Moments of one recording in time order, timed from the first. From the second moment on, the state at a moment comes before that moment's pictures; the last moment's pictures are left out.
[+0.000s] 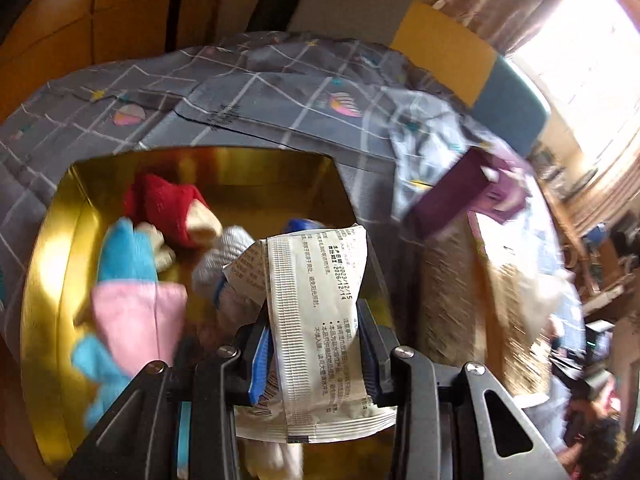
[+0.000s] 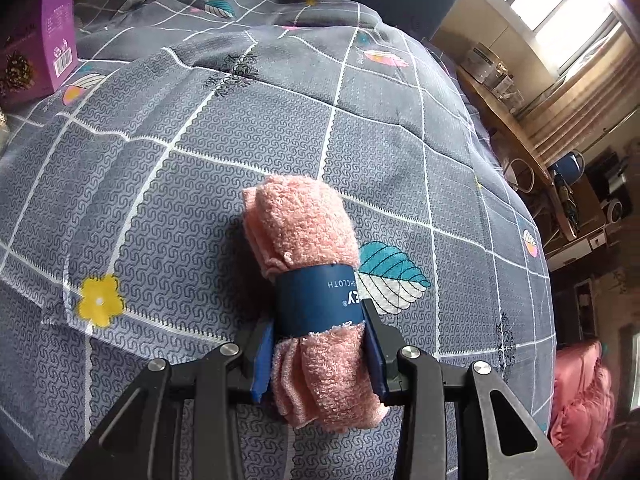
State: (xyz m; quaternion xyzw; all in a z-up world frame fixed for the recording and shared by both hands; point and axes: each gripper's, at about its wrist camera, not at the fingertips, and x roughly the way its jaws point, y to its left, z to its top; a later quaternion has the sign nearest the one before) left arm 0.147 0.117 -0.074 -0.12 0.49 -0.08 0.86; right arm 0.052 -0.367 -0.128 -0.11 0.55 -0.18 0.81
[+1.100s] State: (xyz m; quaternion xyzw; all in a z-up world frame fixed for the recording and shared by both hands) left arm 0.090 0.113 -0.035 0.03 0.37 0.01 0.93; right arm 0.055 -0.370 -0.129 -0.10 0.55 -0.18 0.81
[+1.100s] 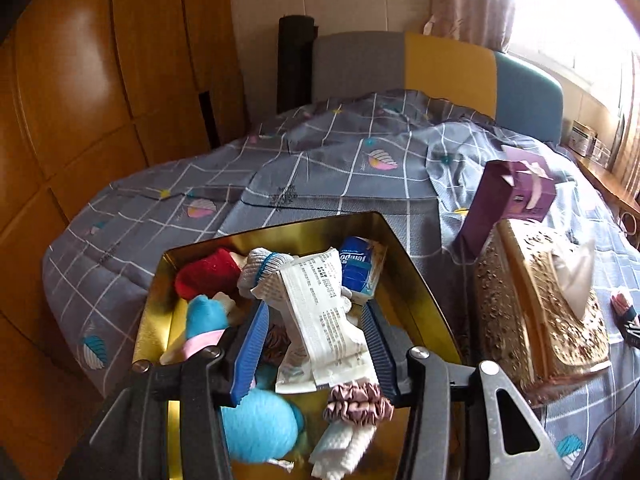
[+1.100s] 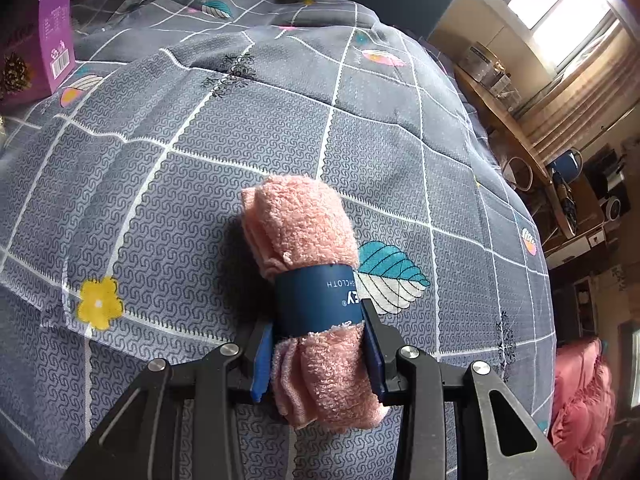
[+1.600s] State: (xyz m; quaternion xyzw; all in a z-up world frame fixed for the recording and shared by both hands) left arm 0.034 0.102 -0.011 0.08 0.32 -0.01 0.94; right arm 0.060 -0.382 -0.131 -0.06 0.55 -0.19 0.81
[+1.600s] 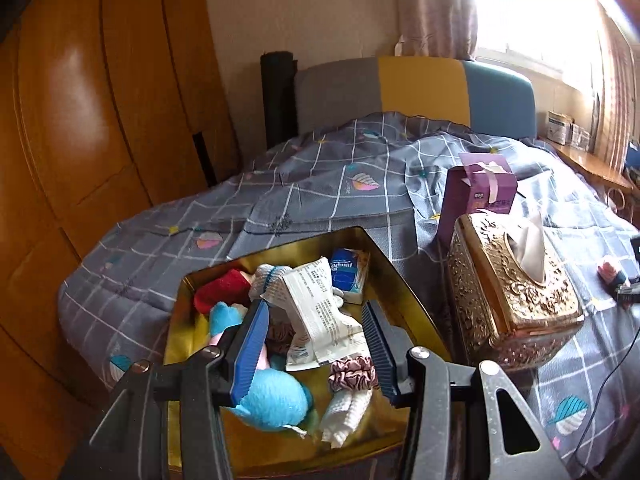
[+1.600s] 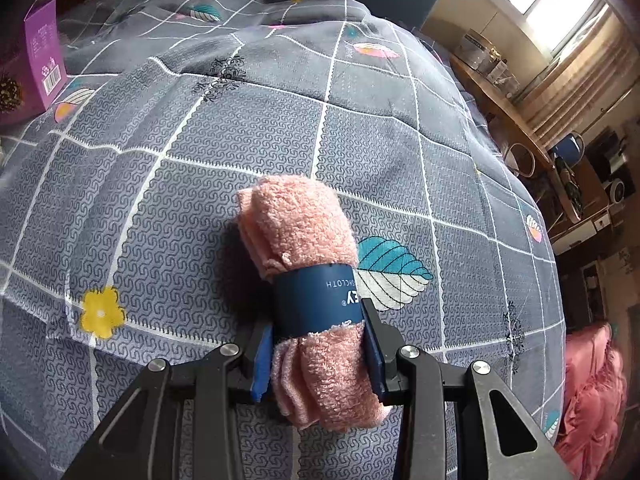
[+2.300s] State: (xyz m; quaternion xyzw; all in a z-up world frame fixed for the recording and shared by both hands) left arm 0.009 0.104 -0.005 0.12 0.29 -0.02 0.95; right arm 0.130 -0.373 -0.103 0.04 0.56 -0.21 0.80
